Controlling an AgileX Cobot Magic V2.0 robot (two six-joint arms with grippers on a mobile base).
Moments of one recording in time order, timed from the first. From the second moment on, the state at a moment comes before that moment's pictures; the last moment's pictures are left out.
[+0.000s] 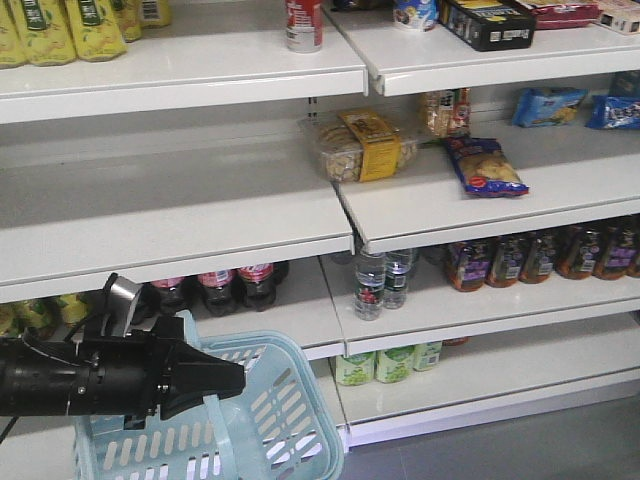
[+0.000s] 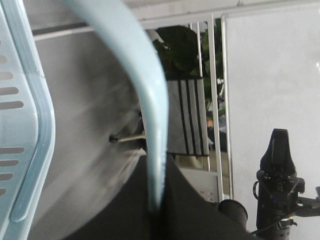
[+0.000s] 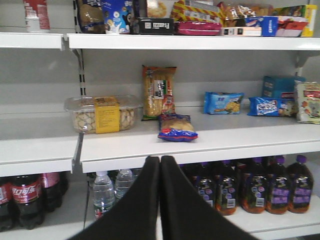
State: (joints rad) left arm -0.12 1.61 -0.57 -1.68 1.08 0.97; right arm -0.01 -0.01 0.03 -0.07 0.05 0.03
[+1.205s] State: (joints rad) left arm -0.12 1.61 -0.57 -1.68 1.08 0.97; right arm -0.01 -0.01 0.03 -0.07 0.05 0.03
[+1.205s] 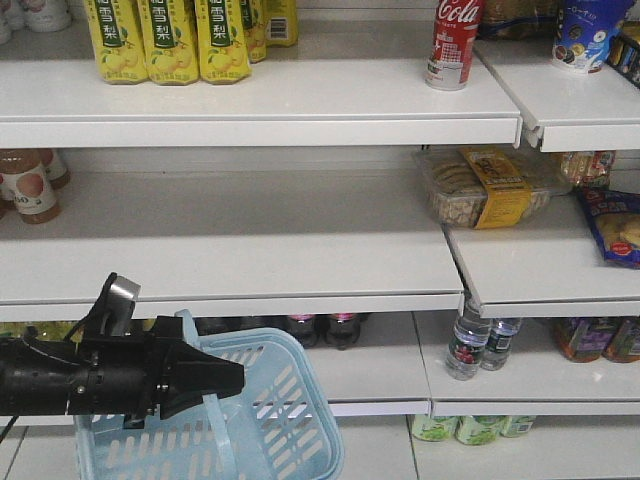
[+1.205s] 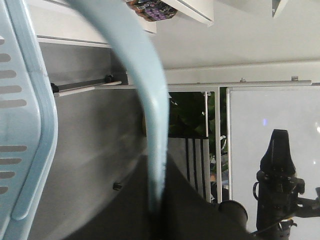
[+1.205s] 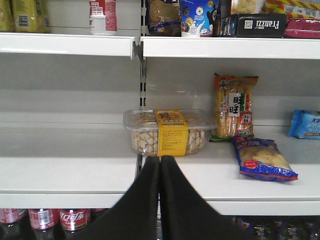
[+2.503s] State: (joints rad) left arm -0.12 1.61 -0.57 -1.68 1.08 0.97; right arm -0.01 -0.01 0.03 -0.07 0.05 0.03
